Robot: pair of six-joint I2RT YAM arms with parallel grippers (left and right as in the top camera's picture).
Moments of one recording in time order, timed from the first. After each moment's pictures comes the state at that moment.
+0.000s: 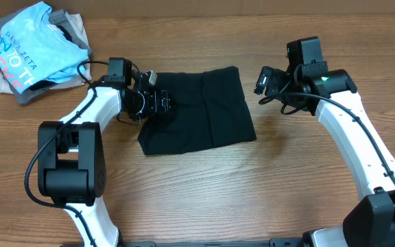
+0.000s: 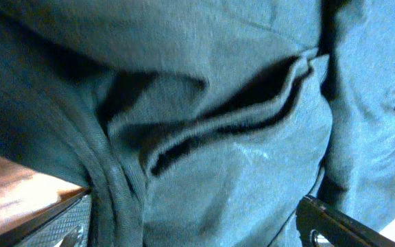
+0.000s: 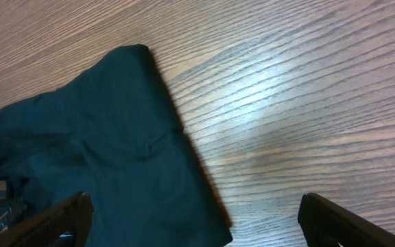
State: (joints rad) left arm -0.06 2.02 1.27 -0.55 0.56 -0.15; right arm 0.19 1.63 1.39 -0.83 -0.05 0.51
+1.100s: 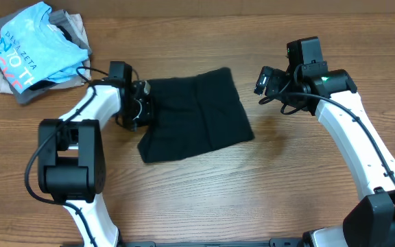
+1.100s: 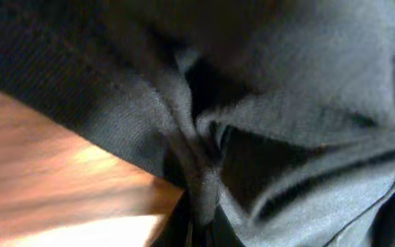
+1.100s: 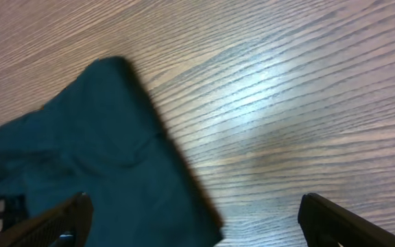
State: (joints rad) left arm -0.03 2.04 1.31 -0.75 0.39 -0.21; right arm 0.19 1.63 1.39 -0.84 -0.05 0.51
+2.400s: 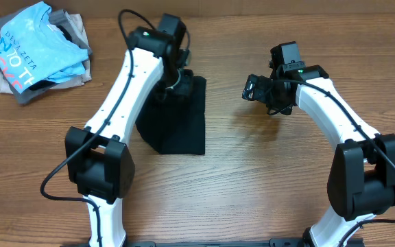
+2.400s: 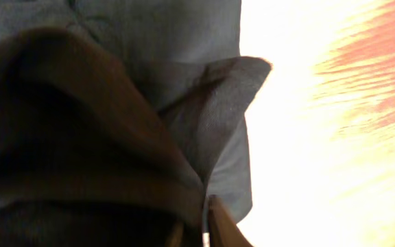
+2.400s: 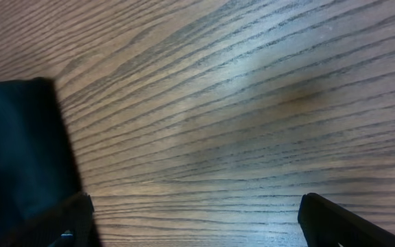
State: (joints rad) left arm -0.35 2.09 1.98 -1.33 0.16 -0.18; right arm 0.19 1.87 1.38 -0.74 -0.17 0.51
